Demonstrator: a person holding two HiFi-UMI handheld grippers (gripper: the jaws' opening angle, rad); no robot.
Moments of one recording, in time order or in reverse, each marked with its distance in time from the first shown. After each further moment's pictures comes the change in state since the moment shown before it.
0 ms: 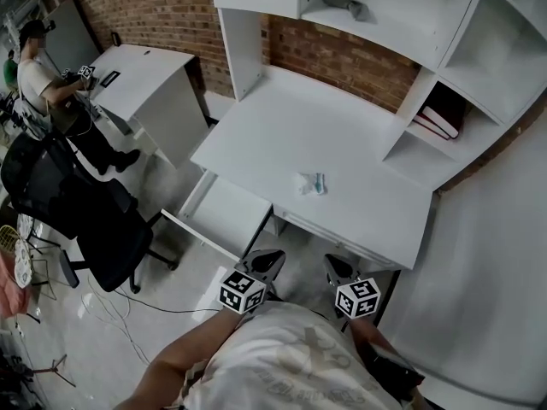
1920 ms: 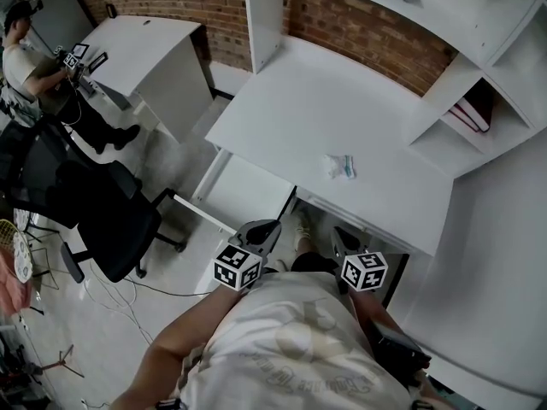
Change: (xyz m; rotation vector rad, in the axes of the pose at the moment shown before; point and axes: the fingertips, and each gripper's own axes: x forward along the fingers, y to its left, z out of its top) left arm -0.046 0.118 0.011 -0.040 -0.026 0.036; right arm 0.098 0.021 0.001 0.090 0.062 -0.093
